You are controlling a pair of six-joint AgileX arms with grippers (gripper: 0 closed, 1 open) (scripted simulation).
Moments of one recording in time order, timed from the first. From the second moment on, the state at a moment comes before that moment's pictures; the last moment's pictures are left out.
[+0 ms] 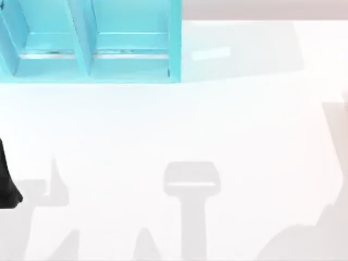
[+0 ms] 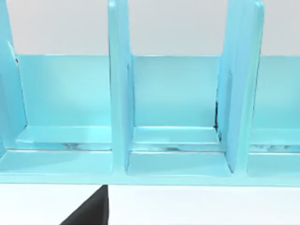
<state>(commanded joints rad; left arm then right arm) 0.00 0.00 0.00 0.00 0.00 0.00 -0.60 1.70 1.39 -1.26 0.00 -0.59</state>
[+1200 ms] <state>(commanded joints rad) 0.00 0.00 0.00 0.00 0.00 0.00 -0.60 1.79 1.11 -0.89 0.00 -0.58</state>
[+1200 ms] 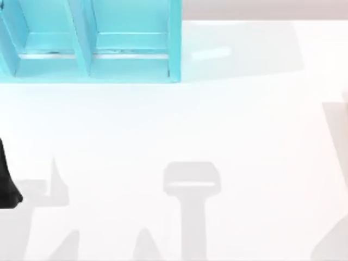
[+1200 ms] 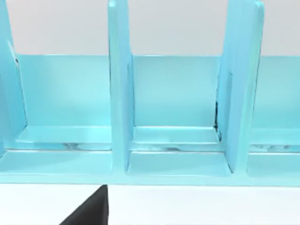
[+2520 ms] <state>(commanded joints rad) 0.00 0.00 0.00 0.00 0.00 0.00 -0.47 1.69 1.17 -1.06 0.00 -0.45</state>
